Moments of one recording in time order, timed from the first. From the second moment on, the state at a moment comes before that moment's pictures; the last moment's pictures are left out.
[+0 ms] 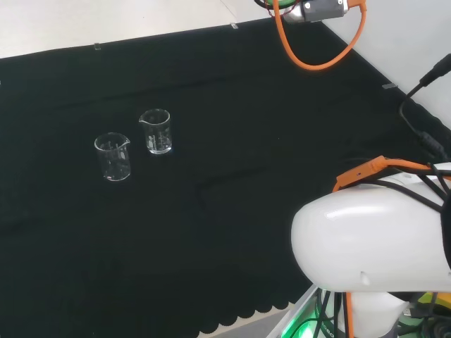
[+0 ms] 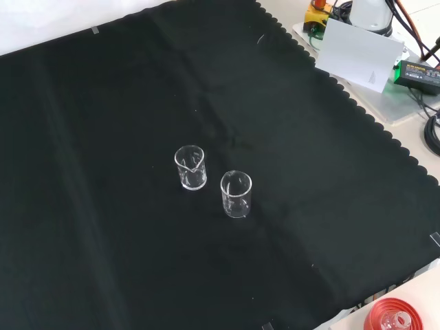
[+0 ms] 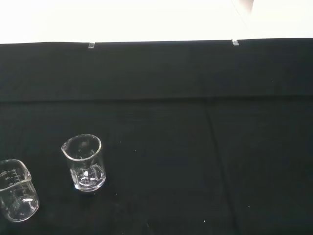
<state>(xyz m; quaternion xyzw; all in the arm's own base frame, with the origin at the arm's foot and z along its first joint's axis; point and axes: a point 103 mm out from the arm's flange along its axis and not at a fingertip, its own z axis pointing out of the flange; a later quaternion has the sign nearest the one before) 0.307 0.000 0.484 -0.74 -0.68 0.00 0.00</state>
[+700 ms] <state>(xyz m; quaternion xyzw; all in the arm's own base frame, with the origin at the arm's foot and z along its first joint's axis) 0.316 0.010 0.495 -0.73 -0.68 -0.01 0.01</state>
